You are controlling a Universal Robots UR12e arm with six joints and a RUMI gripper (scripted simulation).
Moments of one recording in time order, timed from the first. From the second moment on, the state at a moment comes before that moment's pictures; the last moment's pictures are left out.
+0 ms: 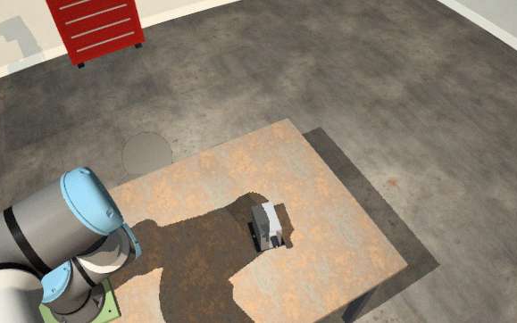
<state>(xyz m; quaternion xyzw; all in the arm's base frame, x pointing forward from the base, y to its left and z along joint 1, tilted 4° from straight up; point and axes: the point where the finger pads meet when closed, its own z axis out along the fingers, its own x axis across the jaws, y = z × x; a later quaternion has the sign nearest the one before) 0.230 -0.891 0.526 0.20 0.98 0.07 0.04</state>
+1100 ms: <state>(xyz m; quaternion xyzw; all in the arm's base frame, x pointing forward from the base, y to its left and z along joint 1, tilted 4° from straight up) 0.334 -0.833 0.471 0.20 0.97 0.09 0.06</state>
